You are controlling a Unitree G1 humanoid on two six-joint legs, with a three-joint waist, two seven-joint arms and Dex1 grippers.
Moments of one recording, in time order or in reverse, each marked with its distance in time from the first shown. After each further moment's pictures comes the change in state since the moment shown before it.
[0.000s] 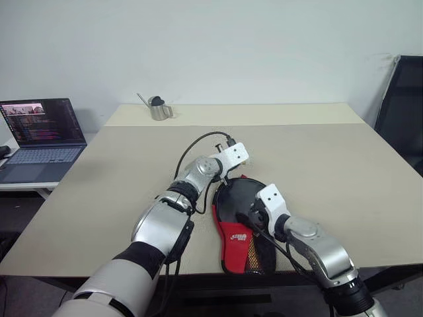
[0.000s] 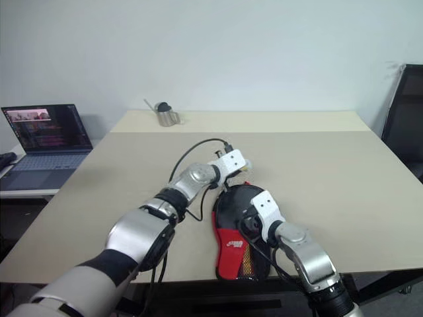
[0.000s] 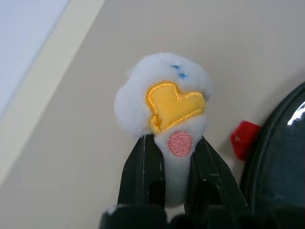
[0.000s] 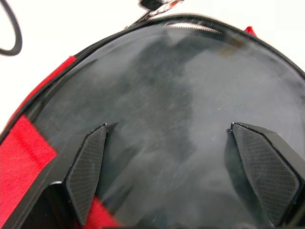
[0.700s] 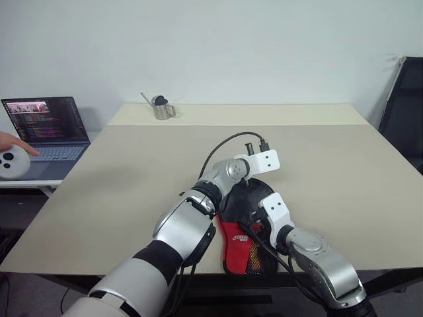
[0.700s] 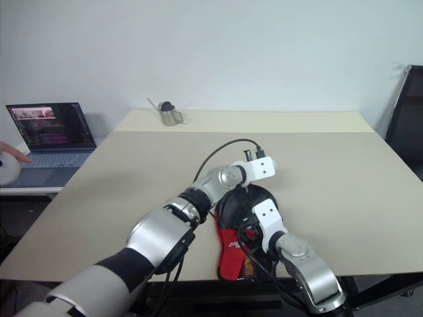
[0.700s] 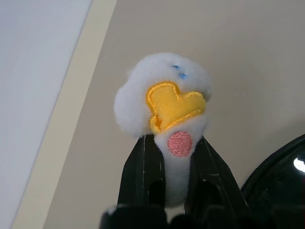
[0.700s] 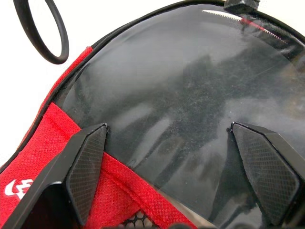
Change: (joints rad) left arm -0.045 -0.155 -0.067 0.024 0.110 -0.023 0.083; right arm 0.105 0.031 0.000 -0.150 0.000 0.087 -0.083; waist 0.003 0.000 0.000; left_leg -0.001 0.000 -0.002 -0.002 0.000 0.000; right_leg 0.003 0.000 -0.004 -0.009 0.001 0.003
